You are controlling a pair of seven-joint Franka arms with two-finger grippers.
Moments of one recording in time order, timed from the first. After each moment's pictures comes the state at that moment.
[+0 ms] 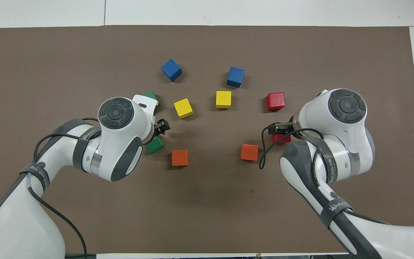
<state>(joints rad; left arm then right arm) -0.44 0.22 -0.04 -2.08 0.01 2.26 -0.91 0.27 0.13 -0.02 -2.13 0.01 2.23 0.27</state>
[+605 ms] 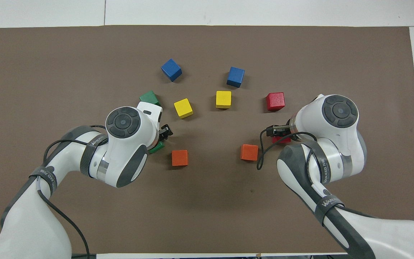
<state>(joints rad) -0.46 0.22 -0.04 -2.13 0.01 2.30 -0.93 0.27 0.16 -0.02 -2.17 0.01 2.32 0.27</state>
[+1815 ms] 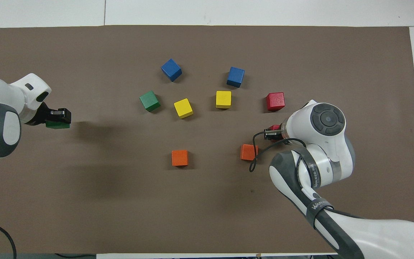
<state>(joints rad) 0.04 0.20 -0.01 -1.98 0.01 2.16 0.05 0.29 0.17 -0.02 -2.19 0.01 2.36 0.31</state>
